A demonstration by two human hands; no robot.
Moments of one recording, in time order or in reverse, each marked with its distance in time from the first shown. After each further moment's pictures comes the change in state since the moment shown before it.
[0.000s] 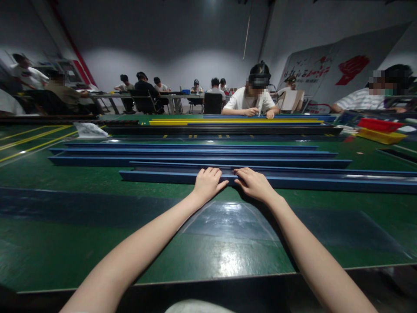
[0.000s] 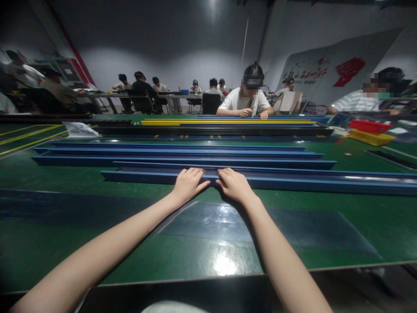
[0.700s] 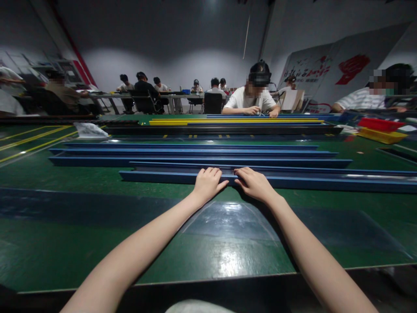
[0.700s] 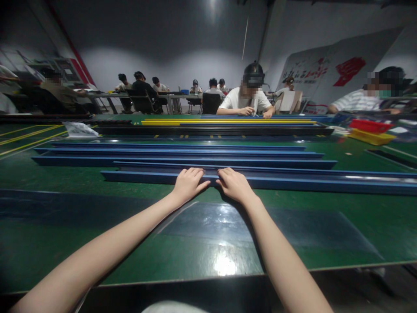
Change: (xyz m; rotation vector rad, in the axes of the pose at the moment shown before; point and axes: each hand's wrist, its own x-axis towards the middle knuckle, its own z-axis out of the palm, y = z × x) left_hand 0.000 0.000 -0.001 0.002 -0.008 -0.003; right_hand 0.000 -0.002 -0.001 -0.025 0.005 -0.001
